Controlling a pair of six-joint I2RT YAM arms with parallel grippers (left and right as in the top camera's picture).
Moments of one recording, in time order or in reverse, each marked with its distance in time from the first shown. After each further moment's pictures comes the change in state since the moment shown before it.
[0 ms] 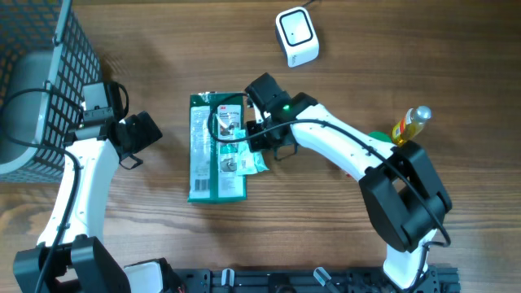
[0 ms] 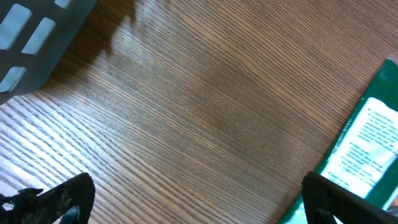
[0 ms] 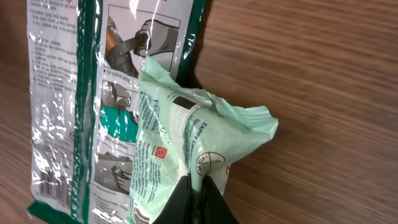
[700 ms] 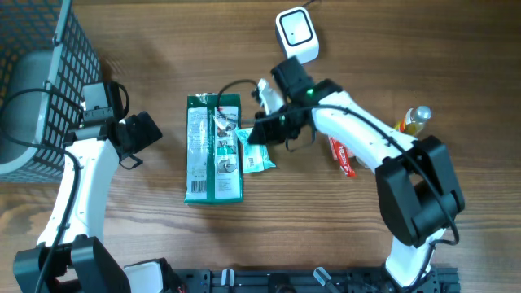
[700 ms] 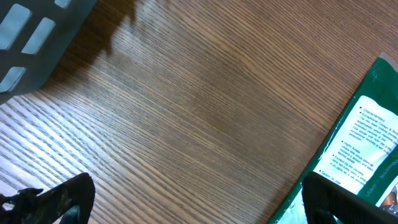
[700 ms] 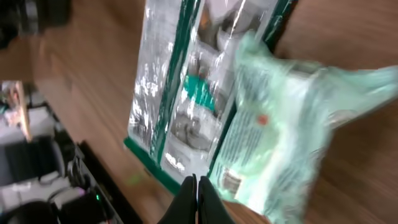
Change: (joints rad) left arm 0.000 0.000 0.000 0.000 0.000 0.000; right arm -0.125 -0.018 -0.035 0.006 -0.461 -0.155
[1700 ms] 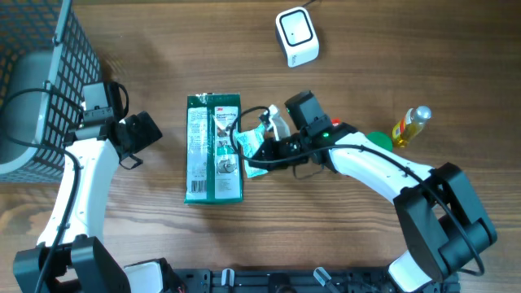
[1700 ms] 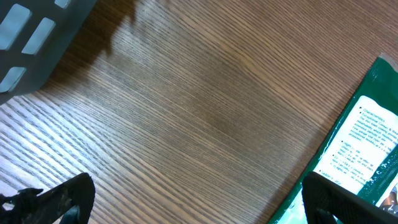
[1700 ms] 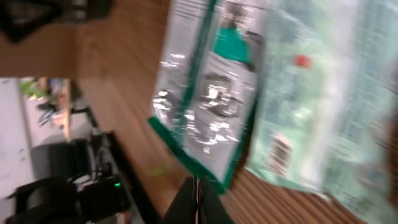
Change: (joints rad) left arm 0.000 0.000 0.000 0.000 0.000 0.000; right arm 0.012 -0.203 -0.394 0.393 -0.069 0.167
